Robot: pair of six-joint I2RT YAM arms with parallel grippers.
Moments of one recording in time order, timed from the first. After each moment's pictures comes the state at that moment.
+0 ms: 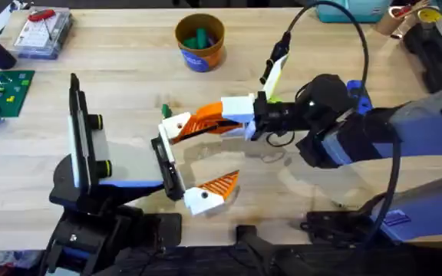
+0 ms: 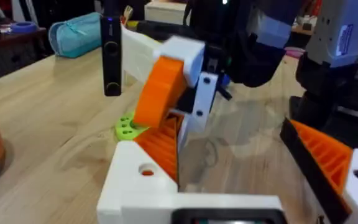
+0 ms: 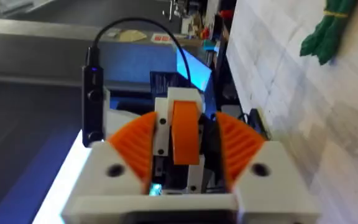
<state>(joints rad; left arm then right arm) -0.22 0.00 0.01 -0.10 0.98 0.02 0.58 1.72 0.40 1.41 -1.00 1.56</state>
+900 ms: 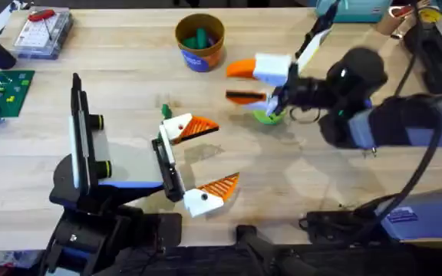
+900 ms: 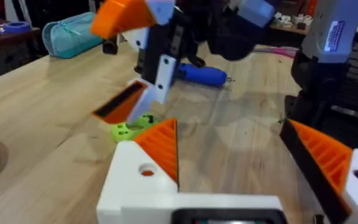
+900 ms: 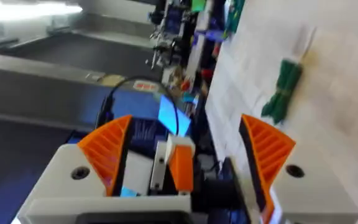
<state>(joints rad) -0.22 0.00 0.01 -0.10 1.00 0.02 0.33 1.63 0.45 1.24 -1.07 1.44</state>
